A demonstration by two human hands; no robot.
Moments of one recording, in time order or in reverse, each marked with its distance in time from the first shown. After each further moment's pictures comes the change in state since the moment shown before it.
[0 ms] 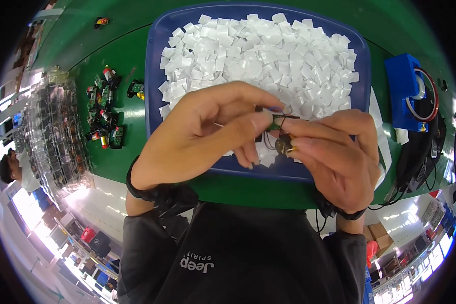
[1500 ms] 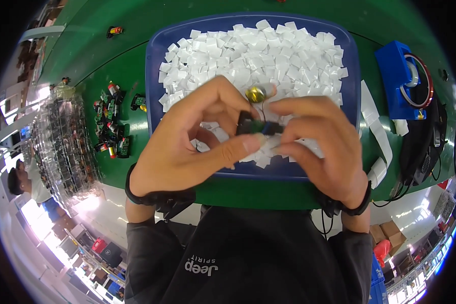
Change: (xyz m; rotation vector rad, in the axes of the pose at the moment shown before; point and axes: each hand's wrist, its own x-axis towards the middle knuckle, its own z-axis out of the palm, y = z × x) left_hand -0.006 0.007 0.008 0.216 0.123 0.042; right_hand 0.005 0.011 -0.005 0.201 -0.103 0.064
